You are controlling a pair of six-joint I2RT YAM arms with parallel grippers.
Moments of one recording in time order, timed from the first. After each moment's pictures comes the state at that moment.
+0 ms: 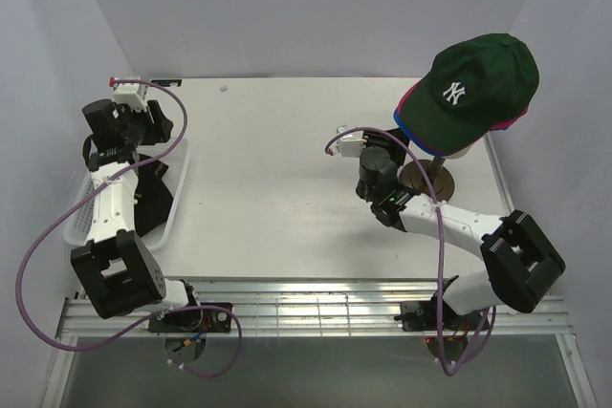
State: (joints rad) left arm 0.35 1.37 1.13 -0.16 0.45 0.09; right arm 0.77 1.41 0.77 0.59 1.09 -1.60
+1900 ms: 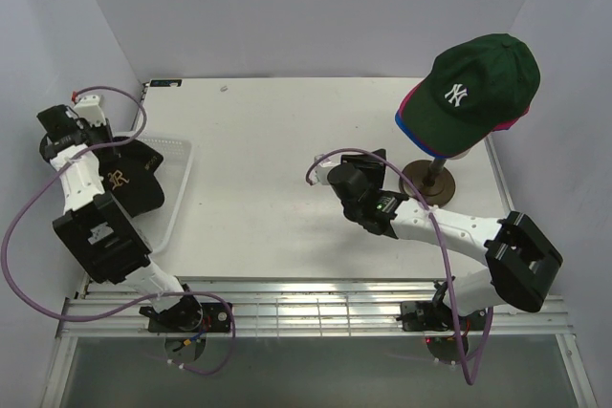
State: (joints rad) left arm 0.61 1.65 1.36 -0.53 0.36 0.34; right arm 0.95 1.41 0.84 -0.01 1.01 -1.11
